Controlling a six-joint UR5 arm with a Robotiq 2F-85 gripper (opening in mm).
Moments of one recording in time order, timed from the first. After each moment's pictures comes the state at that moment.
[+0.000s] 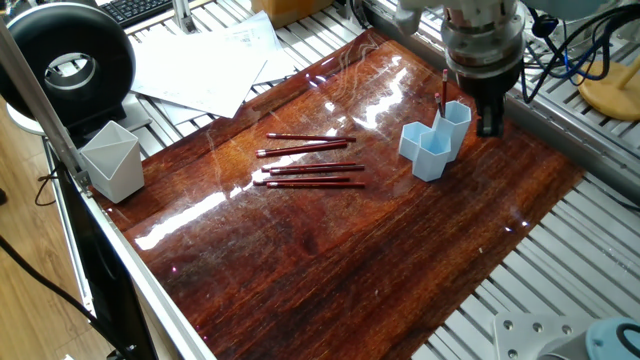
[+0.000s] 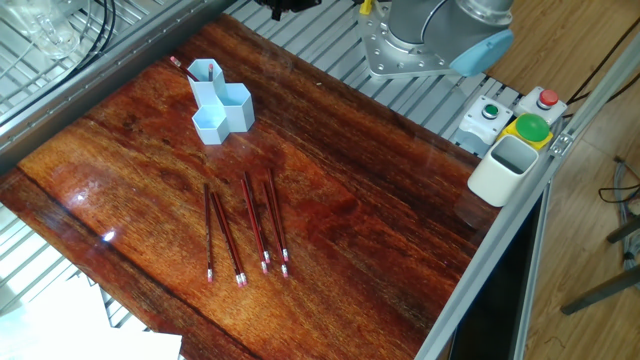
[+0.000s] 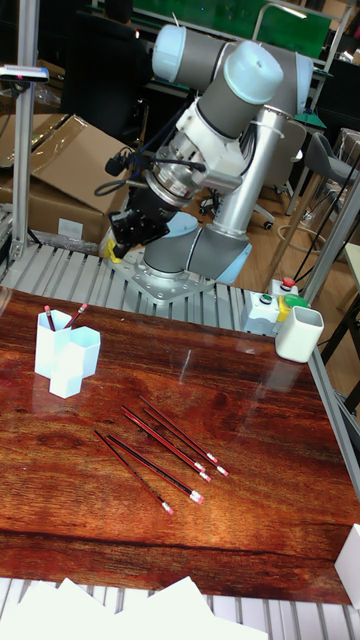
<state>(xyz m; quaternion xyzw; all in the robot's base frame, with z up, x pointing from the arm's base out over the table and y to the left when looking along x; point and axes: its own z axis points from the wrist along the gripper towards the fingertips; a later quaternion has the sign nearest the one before) 0.315 -0.114 0.207 0.28 -0.94 0.15 0.15</state>
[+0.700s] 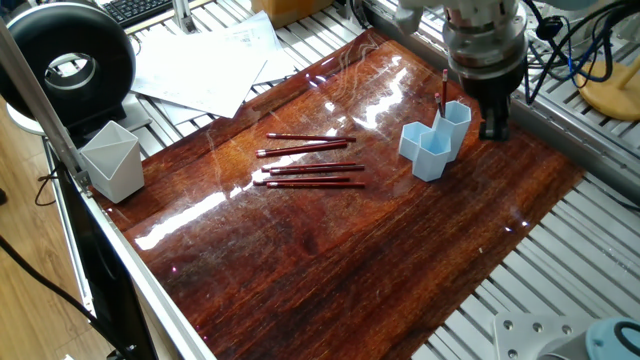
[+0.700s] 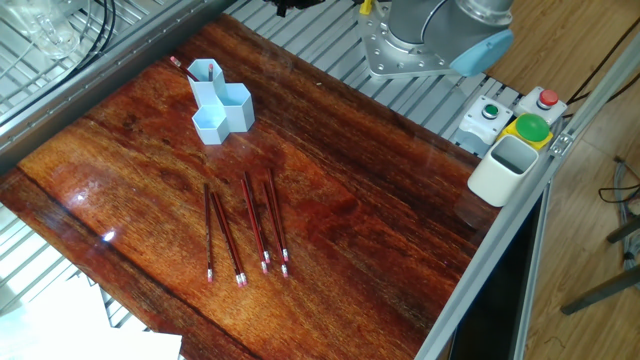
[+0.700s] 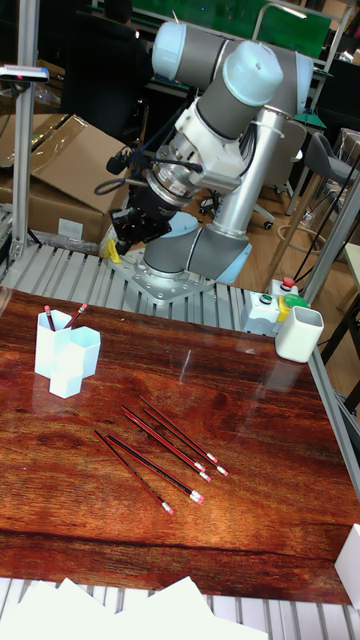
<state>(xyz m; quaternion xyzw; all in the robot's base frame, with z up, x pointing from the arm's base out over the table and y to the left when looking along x) 0.314 -0.104 0.205 0.26 -0.94 0.14 0.16</state>
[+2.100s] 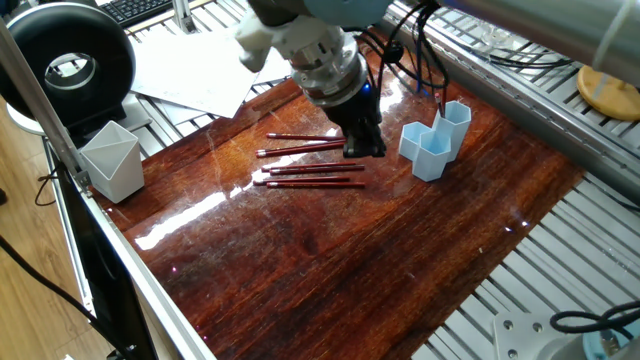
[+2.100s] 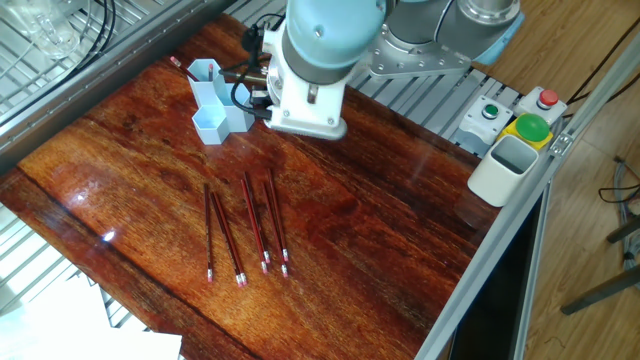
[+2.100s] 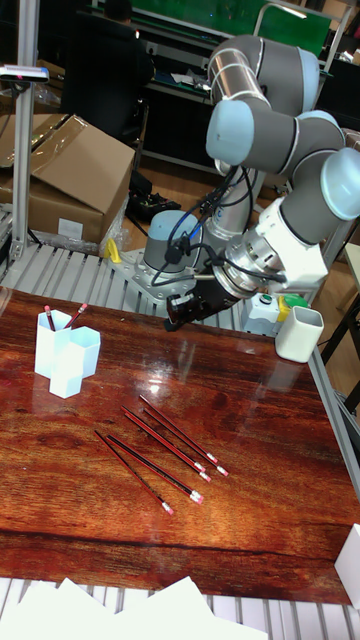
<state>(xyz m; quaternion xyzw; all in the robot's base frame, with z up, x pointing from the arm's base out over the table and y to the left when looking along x) 0.430 0.008 0.146 0.27 -0.93 0.16 0.18</state>
